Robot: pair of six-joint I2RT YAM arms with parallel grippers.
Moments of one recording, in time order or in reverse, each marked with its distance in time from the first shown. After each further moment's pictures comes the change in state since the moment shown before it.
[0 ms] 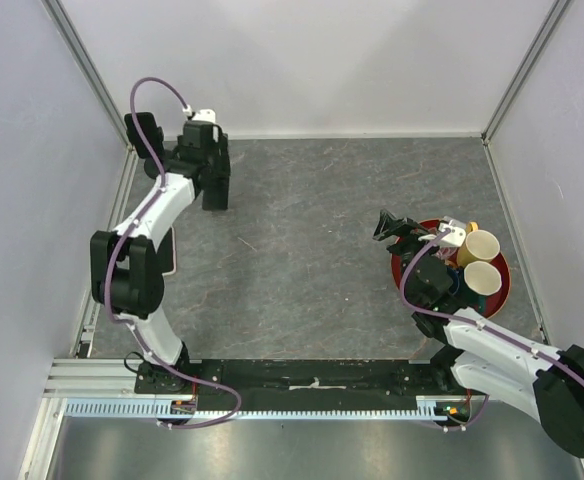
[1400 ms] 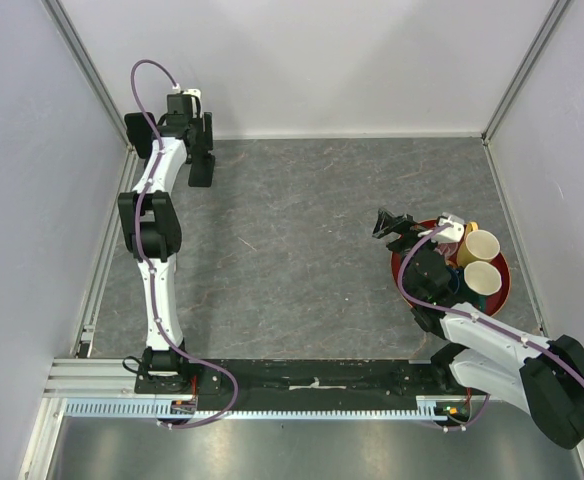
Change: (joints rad) left arm 0.240 0.651 0.792 -0.176 0.201 0.184; right arm -0.074 0.080 0.000 0.039 -0.109 0.061
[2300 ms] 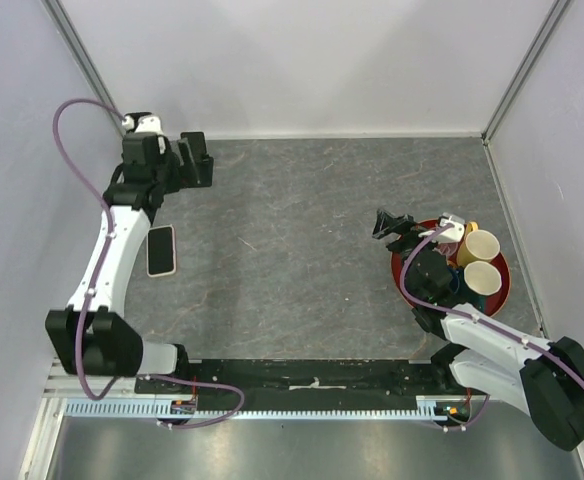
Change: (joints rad) left arm -0.023 -0.961 -0.842 -0.035 0.002 -0.235; right arm -0.011 -0.006 -0.005 -0.001 -0.035 0.027
